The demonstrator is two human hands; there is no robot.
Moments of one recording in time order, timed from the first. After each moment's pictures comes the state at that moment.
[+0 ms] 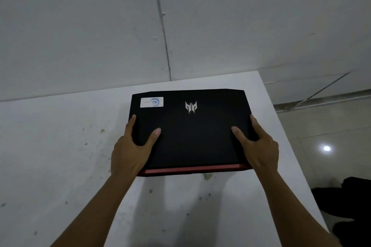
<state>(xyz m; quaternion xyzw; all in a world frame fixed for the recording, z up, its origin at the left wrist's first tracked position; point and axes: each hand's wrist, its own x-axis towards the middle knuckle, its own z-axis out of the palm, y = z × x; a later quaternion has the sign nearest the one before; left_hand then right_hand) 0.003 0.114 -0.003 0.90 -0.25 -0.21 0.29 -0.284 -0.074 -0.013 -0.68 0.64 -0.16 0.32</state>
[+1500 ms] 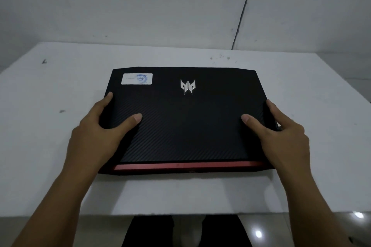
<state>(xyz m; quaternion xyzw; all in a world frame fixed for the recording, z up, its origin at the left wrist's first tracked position) 0.067 0.429 -0.084 0.85 -0.23 -0.07 0.46 -0.205 0.204 -0.079 -0.70 0.53 -0.34 0.34</state>
